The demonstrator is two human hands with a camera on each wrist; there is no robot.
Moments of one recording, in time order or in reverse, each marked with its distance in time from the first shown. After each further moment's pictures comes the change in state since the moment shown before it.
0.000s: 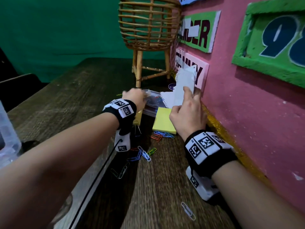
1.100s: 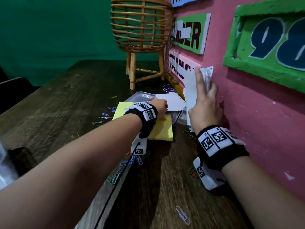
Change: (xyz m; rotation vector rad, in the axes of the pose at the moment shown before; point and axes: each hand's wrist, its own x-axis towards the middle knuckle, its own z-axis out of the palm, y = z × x) left_hand 0.018 0.072 0.031 -0.002 -0.238 0.157; right_hand 0.019 0.034 -0.025 -0.140 0.122 -0.053
